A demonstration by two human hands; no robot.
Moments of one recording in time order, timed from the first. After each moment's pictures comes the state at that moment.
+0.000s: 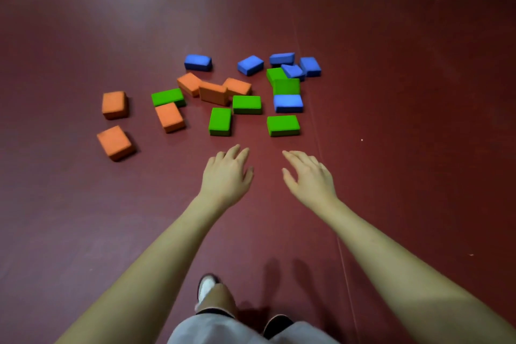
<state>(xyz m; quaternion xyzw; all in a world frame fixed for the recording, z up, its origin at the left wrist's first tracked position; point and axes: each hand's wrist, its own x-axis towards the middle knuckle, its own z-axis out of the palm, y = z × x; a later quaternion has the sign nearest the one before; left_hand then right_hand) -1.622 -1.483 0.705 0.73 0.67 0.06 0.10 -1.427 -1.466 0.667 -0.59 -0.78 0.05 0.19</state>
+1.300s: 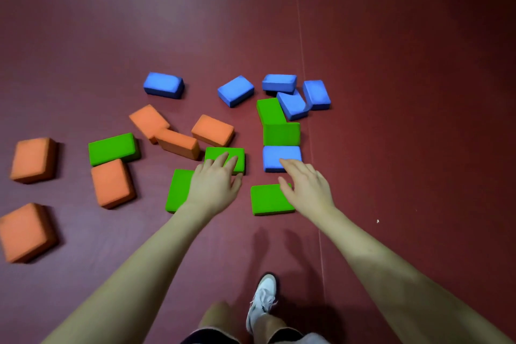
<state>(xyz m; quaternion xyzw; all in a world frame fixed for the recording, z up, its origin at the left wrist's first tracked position) -1.582 -0.747 0.630 0.71 0.69 0.01 0.15 -1.372 -0.731 0.603 -0.57 -0.81 0.03 0.13</state>
